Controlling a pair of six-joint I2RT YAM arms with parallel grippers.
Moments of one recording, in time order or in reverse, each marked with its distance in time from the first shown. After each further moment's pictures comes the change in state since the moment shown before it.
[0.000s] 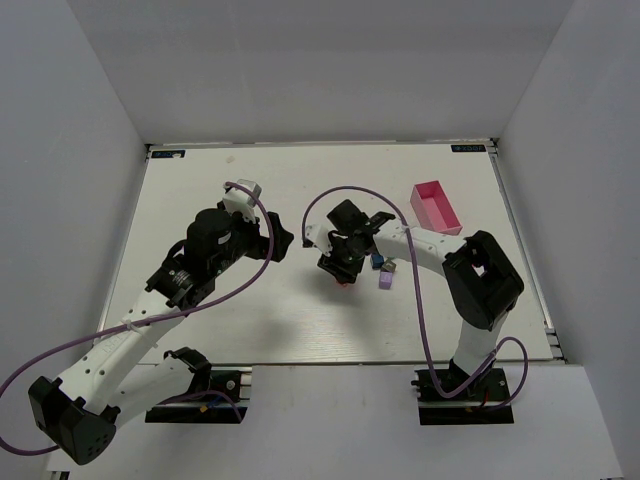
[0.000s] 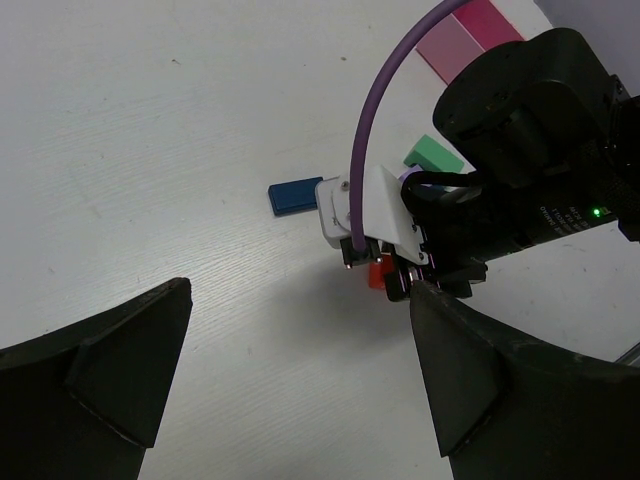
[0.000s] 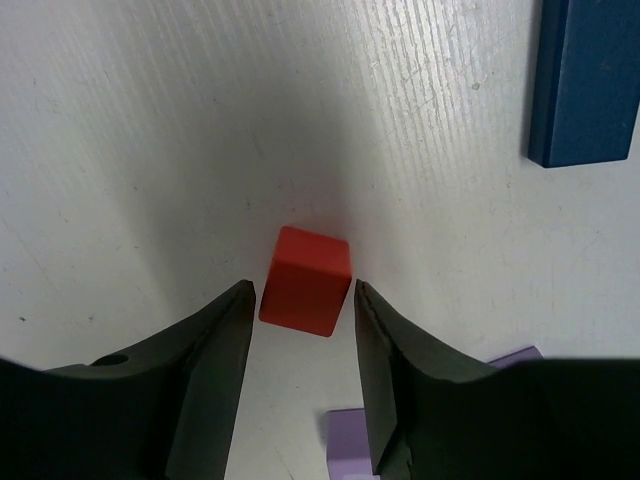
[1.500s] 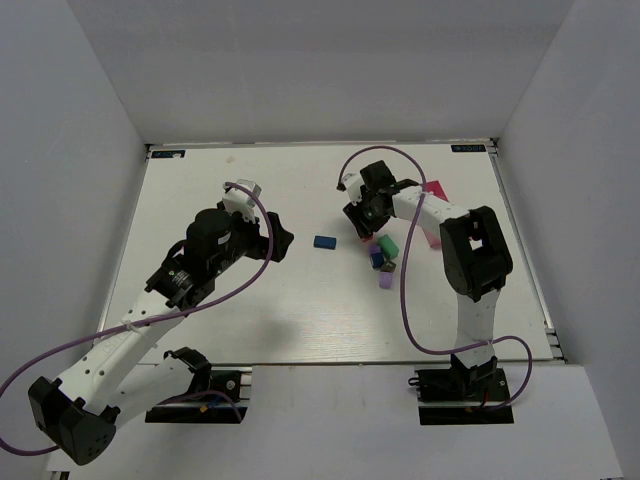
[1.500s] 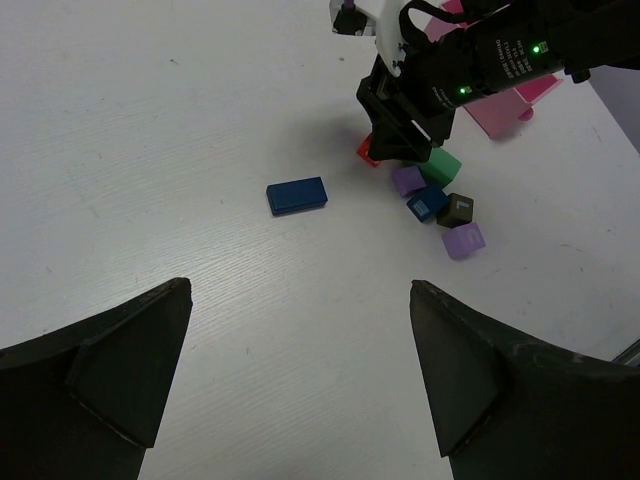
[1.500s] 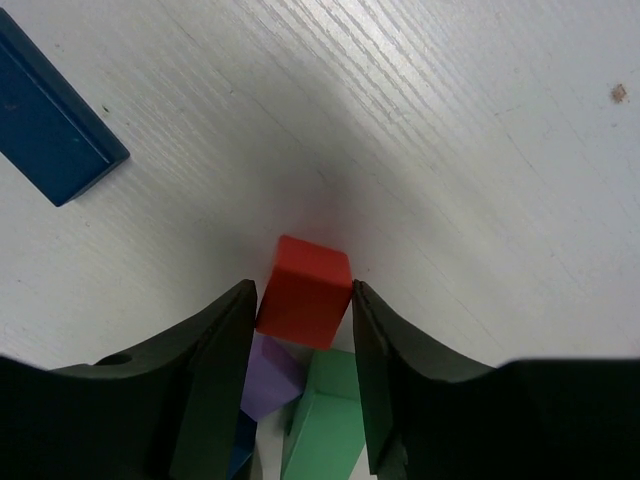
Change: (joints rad) left arm 0.000 -0.002 0.000 -0.001 0.002 -0.004; right arm -0.292 0.198 0.229 0.076 0.093 0.167
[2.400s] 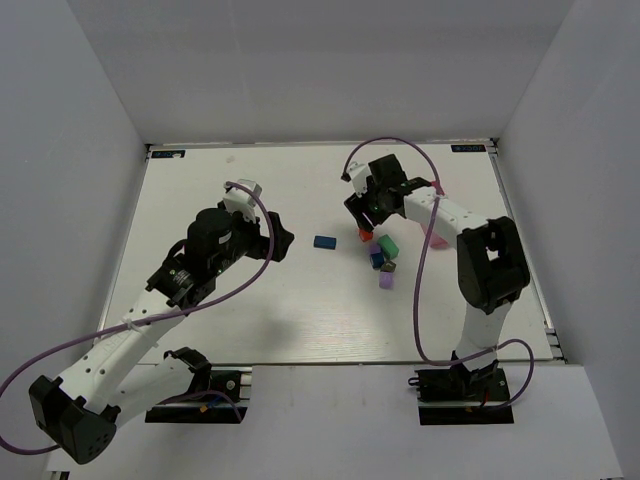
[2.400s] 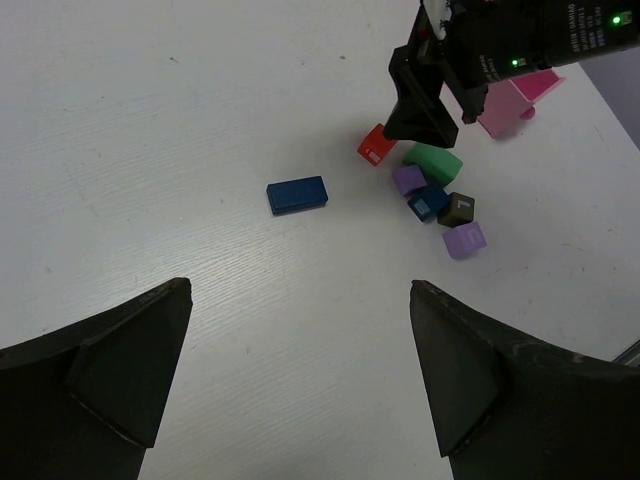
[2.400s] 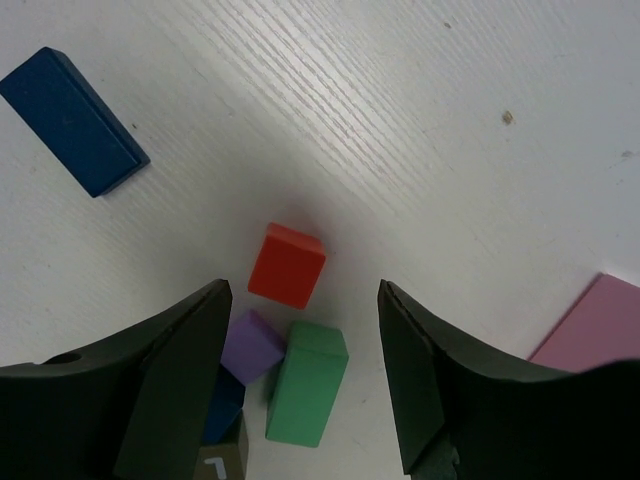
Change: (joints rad) left arm 0.000 0.008 0.002 0.000 0.000 0.000; right arm -0.010 -0.159 -0.074 0.058 0.004 -0.026
